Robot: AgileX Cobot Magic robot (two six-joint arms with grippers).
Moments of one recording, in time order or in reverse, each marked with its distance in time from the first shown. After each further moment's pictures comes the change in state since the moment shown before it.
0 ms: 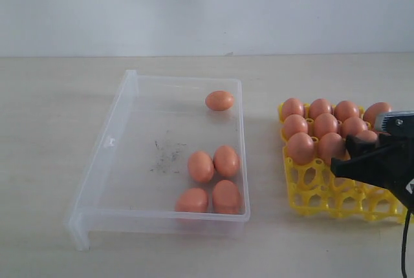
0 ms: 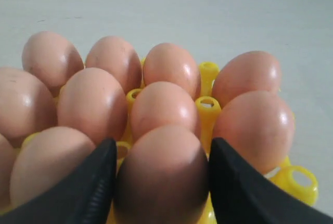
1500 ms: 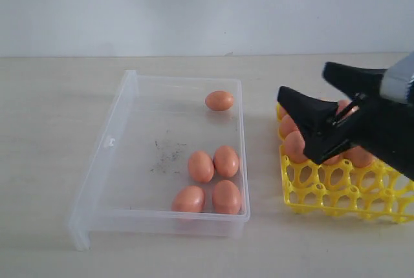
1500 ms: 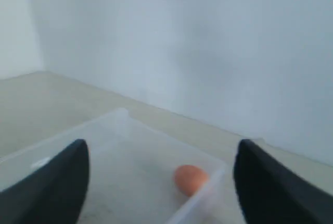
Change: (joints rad) left arm 0.000 0.000 0.000 0.000 0.000 0.000; right arm 0.032 -0.426 -0.024 -0.640 0.016 0.185
